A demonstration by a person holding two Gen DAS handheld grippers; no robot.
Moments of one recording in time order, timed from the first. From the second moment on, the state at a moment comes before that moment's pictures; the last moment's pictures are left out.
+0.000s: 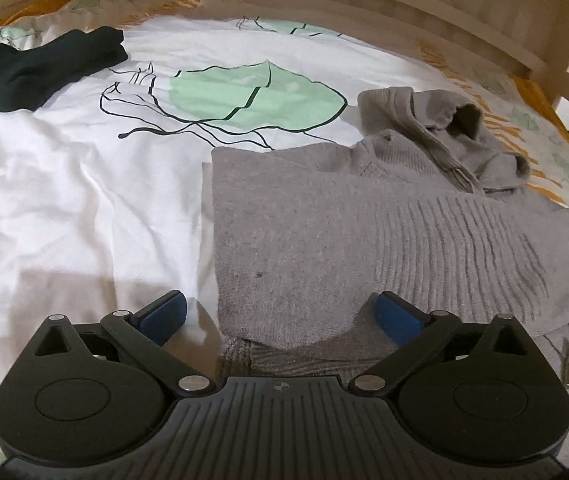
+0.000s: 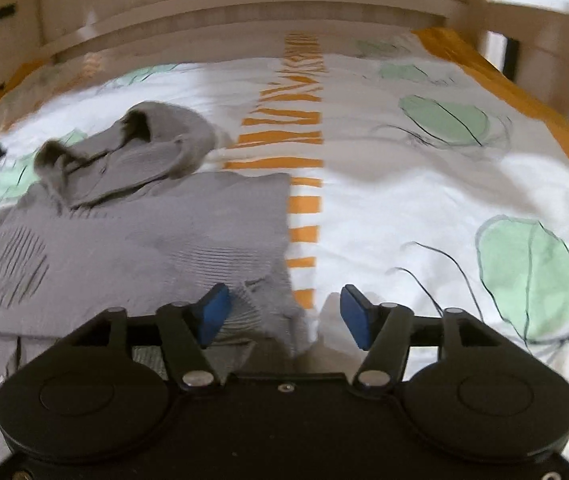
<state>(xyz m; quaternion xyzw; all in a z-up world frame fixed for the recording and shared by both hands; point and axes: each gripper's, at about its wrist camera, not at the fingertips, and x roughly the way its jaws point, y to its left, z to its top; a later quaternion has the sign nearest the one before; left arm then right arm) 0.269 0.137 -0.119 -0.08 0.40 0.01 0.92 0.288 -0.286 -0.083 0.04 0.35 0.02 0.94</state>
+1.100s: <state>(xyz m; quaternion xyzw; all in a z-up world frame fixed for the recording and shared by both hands) 0.262 0.129 -0.130 -0.06 0.36 0.02 0.93 0.284 -0.276 -0.117 0.07 0.33 0.03 0.94</state>
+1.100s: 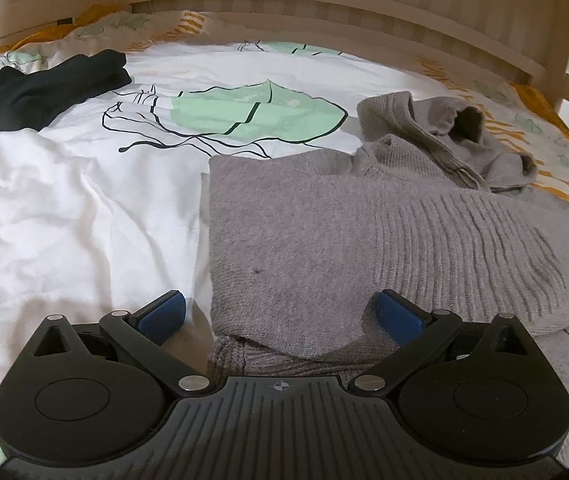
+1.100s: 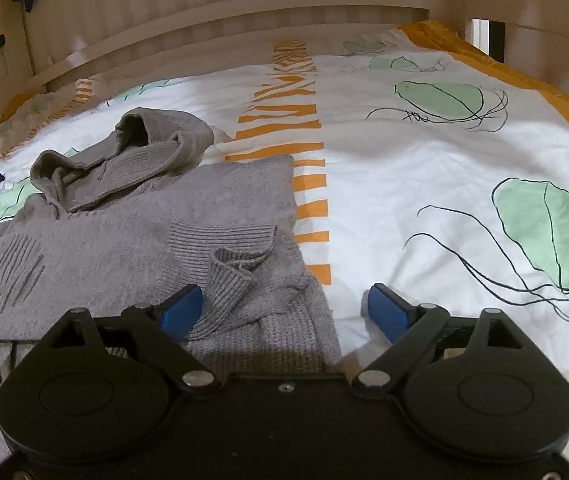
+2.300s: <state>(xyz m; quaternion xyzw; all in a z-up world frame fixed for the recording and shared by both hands) 0.448 0.026 -0.085 0.23 0.33 -0.02 0.91 0.443 -0.200 -0.072 -0.02 0.33 0.12 0.94</state>
